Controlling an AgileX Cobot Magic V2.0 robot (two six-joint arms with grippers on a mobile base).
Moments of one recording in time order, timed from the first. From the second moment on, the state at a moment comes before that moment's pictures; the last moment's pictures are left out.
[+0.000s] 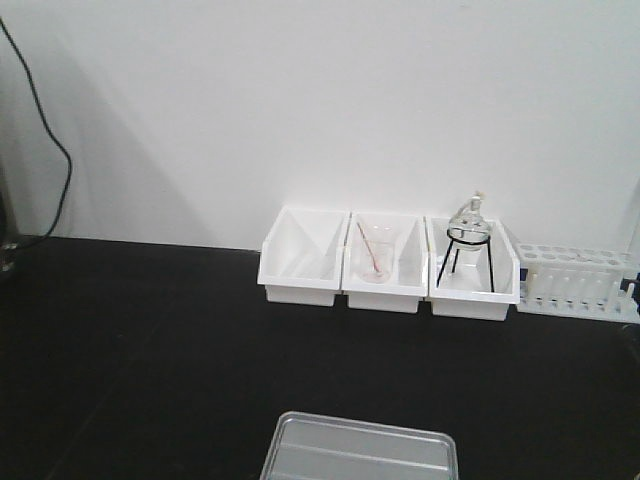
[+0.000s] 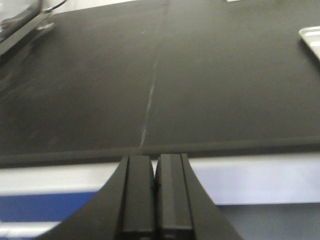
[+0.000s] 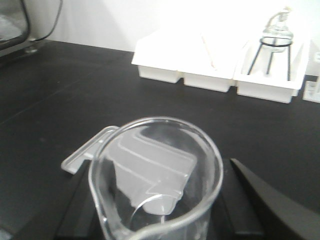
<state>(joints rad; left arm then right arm) -0.06 -0.02 0.03 0.11 0.39 0.02 0.43 0.45 -0.35 -0.30 0.23 0.39</state>
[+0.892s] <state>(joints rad) -0.06 -0.02 0.03 0.11 0.39 0.02 0.43 0.45 -0.35 -0.30 0.23 0.39</state>
